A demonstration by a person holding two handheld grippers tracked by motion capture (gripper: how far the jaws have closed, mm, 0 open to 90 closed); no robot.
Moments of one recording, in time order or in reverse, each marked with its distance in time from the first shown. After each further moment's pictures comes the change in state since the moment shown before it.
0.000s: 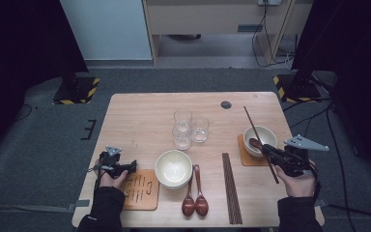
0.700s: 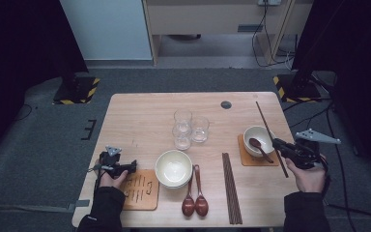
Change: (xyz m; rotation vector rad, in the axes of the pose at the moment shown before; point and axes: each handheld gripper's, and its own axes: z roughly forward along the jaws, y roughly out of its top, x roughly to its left) left arm 0.000 0.000 0.000 0.000 0.000 0.000; right arm -0.037 0.006 0.002 0.009 -0.037 0.032
